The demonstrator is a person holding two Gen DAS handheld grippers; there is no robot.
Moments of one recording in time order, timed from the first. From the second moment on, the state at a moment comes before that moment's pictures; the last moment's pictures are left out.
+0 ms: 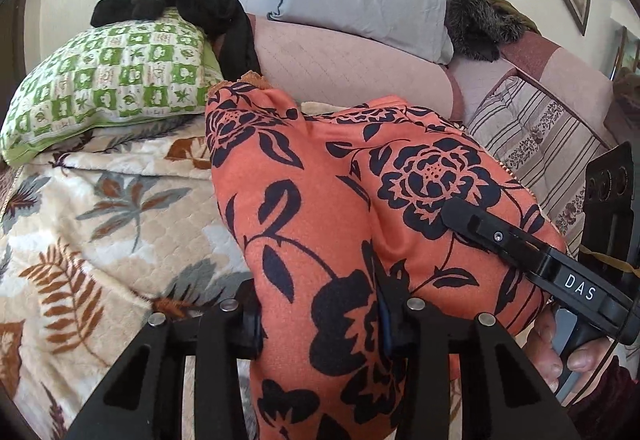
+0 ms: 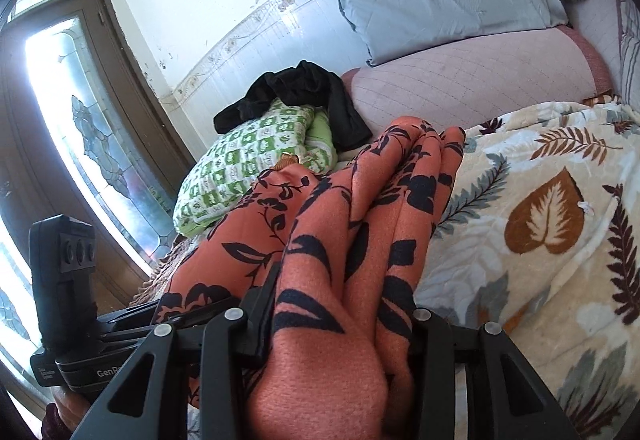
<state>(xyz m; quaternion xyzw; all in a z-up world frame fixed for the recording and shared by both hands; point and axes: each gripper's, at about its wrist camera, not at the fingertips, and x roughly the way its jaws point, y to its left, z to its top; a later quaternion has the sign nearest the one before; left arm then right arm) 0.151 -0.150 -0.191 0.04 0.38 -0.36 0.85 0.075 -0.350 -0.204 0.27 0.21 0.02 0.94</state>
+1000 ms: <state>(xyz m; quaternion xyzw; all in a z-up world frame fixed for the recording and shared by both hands) 0.181 -0.139 -0.271 0.17 0.41 -0.19 0.87 0.123 -0.320 -0.276 0.30 0.38 -0.04 0.87</state>
